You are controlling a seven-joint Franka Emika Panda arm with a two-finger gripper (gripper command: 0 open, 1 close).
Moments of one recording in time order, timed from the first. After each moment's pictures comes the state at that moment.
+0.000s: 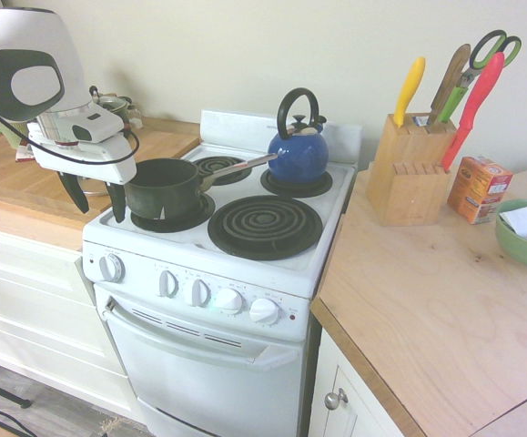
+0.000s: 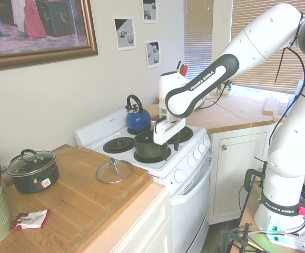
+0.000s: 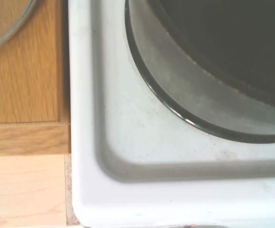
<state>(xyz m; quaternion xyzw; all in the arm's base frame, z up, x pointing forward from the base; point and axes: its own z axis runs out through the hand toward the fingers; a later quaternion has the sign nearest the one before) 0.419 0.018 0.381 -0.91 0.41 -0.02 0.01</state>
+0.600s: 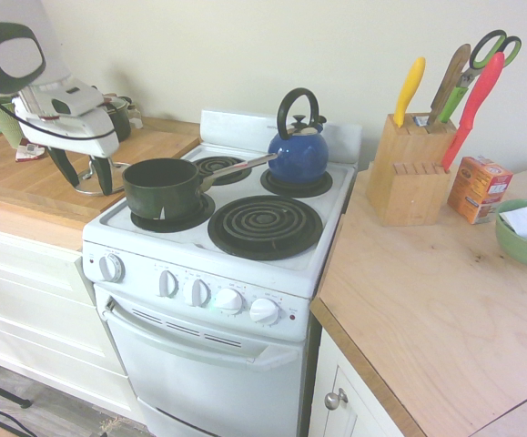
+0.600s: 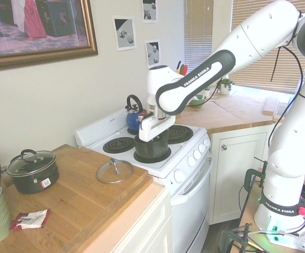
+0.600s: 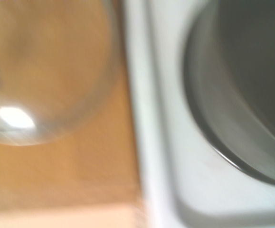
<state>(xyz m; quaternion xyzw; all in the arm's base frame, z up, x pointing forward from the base) 0.454 0.085 0.421 -0.90 0.44 -0.06 0.02</state>
